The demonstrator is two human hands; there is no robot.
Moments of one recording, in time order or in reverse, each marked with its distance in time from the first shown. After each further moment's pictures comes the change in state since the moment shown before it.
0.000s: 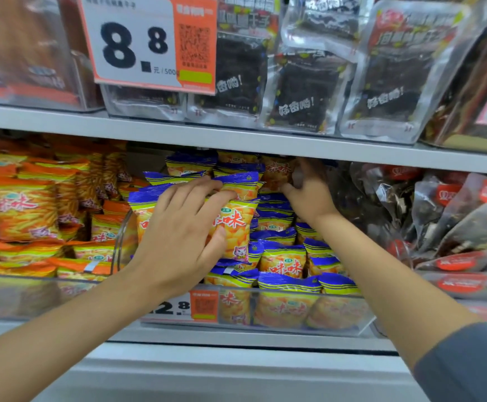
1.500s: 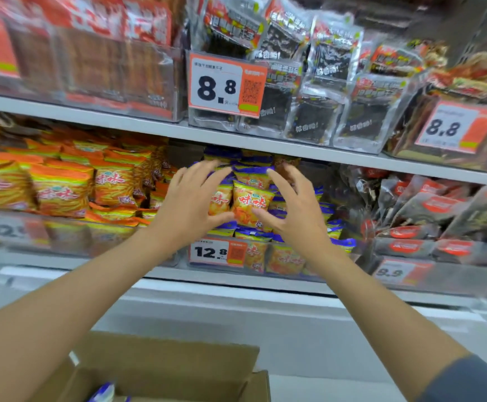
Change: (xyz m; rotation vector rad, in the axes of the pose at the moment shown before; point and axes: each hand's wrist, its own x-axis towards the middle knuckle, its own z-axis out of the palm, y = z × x) left_hand -0.030 -0.027 -0.052 0.001 -0.070 -0.083; right_hand -0.132 -0.111 -0.027 -0.273 0.012 -0.348
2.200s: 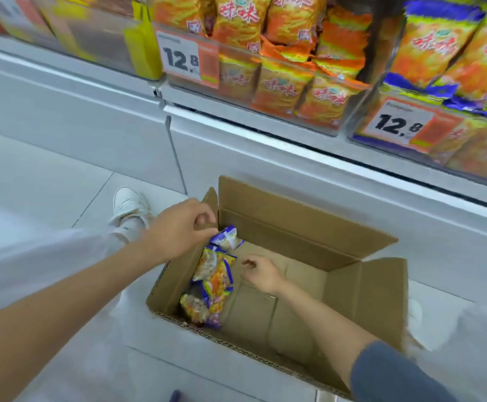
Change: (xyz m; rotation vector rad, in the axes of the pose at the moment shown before) left_hand -0.338 -0.110 -0.026 -0.329 -0.569 -0.685; right_hand -0.286 -0.203 0.252 0.527 -1.200 0.552
